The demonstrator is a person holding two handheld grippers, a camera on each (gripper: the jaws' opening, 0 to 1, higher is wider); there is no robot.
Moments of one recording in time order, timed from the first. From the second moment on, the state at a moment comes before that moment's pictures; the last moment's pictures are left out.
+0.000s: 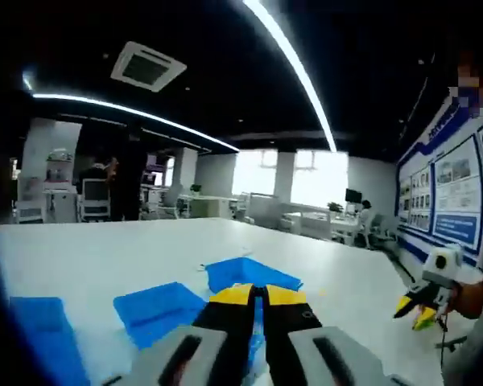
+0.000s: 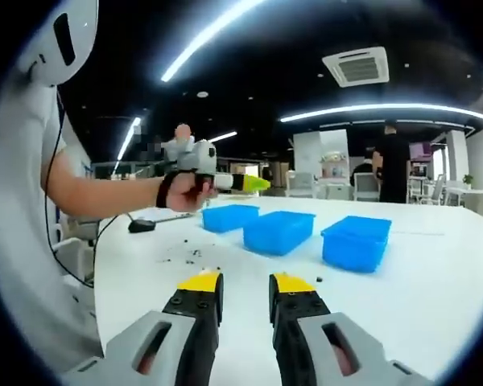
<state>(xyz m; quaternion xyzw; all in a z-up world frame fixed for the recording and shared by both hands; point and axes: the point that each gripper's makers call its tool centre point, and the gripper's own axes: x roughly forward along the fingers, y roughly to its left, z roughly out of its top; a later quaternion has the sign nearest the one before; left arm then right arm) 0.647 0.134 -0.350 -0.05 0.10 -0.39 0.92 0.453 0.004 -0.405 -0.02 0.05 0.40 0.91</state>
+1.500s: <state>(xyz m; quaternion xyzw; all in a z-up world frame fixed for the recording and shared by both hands) 0.647 0.101 -0.354 0.07 0.13 -0.40 0.90 0.453 -0.048 -0.406 -0.01 0.06 0.34 0.94</state>
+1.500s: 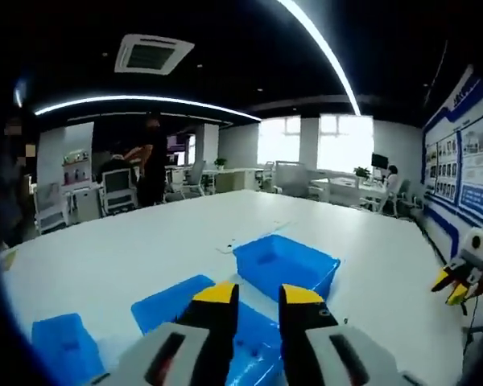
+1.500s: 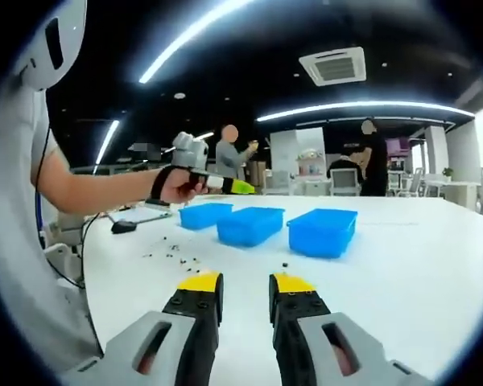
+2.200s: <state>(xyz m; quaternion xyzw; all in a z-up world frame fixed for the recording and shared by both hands) 0.606 0.037 -0.388 0.21 0.17 -0.50 0.82 0.462 -0.095 -0.402 -0.01 0.05 0.28 0.96</state>
